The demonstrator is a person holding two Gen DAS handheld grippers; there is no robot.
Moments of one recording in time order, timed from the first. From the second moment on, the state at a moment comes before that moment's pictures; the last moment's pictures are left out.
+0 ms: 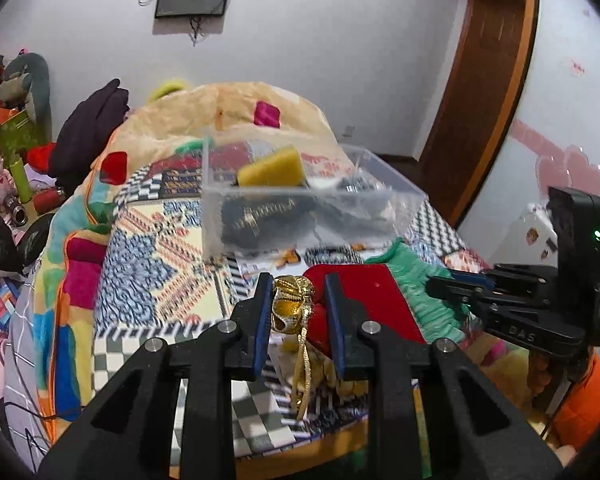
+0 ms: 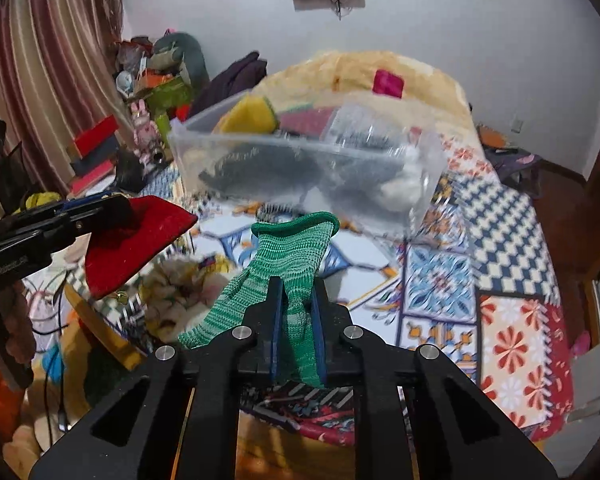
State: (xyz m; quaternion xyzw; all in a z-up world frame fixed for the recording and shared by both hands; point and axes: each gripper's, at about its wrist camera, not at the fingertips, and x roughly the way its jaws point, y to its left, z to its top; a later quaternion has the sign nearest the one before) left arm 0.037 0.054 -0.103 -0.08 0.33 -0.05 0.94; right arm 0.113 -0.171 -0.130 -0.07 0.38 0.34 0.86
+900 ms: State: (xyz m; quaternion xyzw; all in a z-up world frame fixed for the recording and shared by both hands) left arm 0.155 0.070 -0.035 -0.07 0.24 0.03 0.97; right arm 0.192 -0.142 -0.053 -0.03 0.26 0.28 0.92
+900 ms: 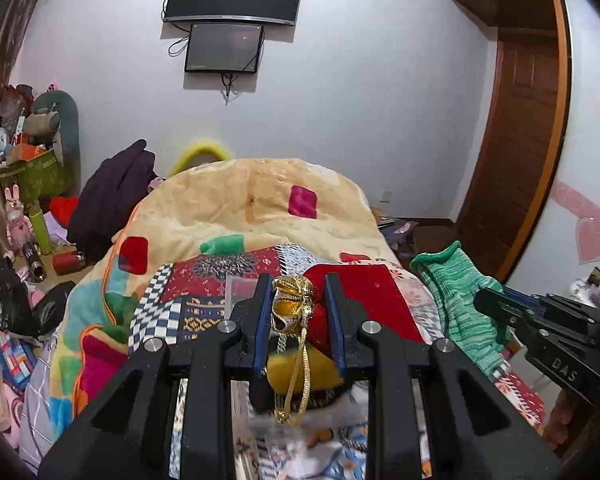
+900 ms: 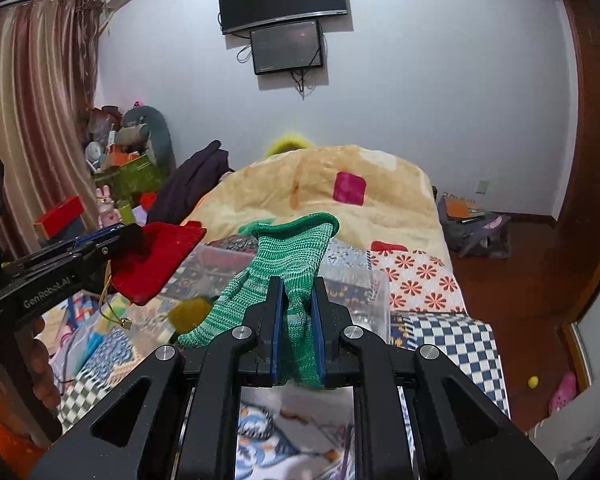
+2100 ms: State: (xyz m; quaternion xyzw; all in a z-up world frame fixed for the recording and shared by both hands) left arm 0.180 0.049 -0.061 -0.02 0.30 0.01 0.95; right arm 0.201 -0.130 -0.083 -0.09 0.33 0.30 0.89
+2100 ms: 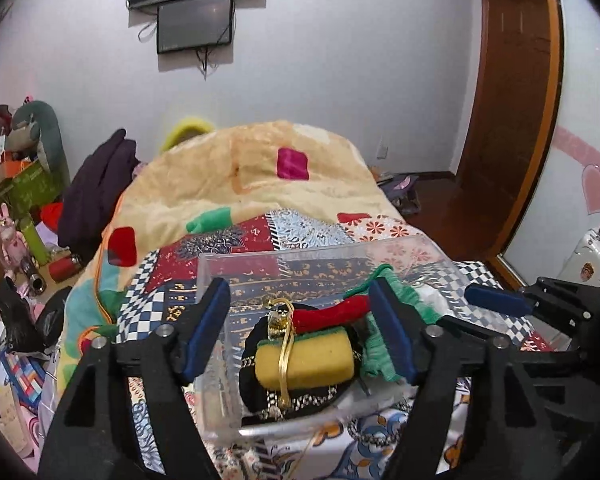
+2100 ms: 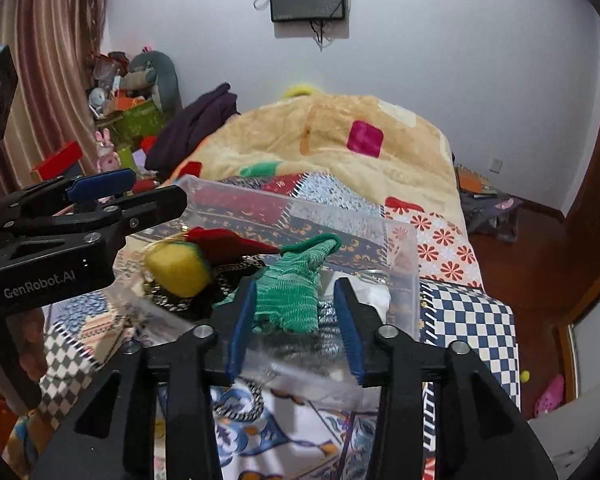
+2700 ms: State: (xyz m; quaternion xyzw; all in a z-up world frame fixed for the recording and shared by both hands) left arm 0.101 0.042 -0.119 0.00 0.38 -0.03 0.93; right arm 0.162 -0.106 -0.147 -0.16 0.39 0.37 0.83
